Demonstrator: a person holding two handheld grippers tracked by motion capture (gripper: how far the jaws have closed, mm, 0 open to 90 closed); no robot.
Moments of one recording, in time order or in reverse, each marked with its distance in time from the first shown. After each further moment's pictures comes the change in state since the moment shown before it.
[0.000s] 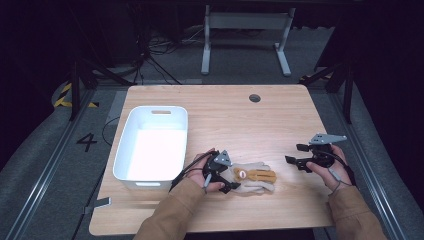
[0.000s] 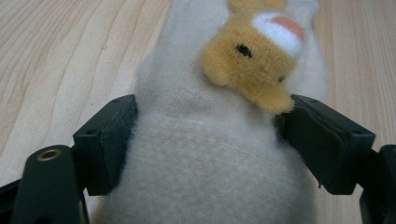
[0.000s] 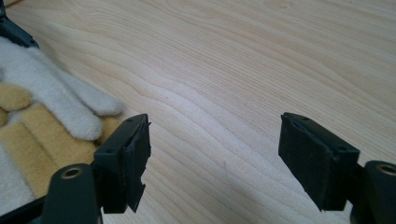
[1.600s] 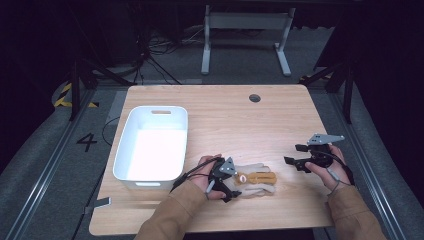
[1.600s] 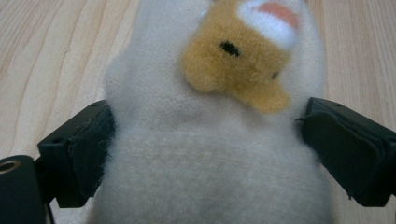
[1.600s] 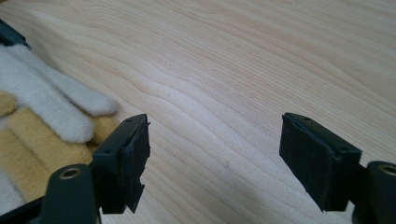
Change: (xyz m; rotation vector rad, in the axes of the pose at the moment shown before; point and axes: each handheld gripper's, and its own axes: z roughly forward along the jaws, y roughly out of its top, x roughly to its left) left arm -0.015 0.001 0.008 0.062 0.020 0.129; right arm 0.001 0.000 0.004 0.015 0.005 -0.008
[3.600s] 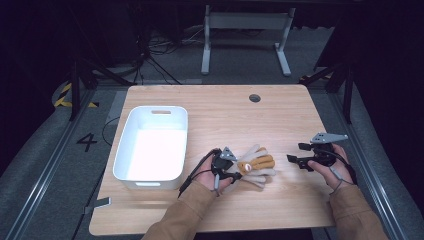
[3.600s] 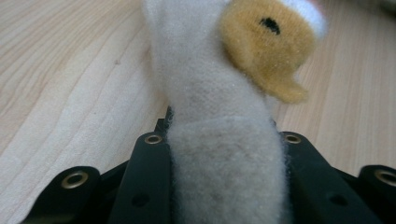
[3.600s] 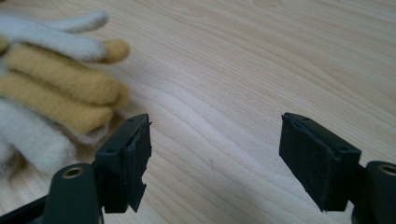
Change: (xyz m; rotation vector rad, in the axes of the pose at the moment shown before) left arm -0.003 0.023 -0.019 -0.087 0.075 -0.340; right arm -0.008 0.000 -0.005 -0.011 -0.023 0.008
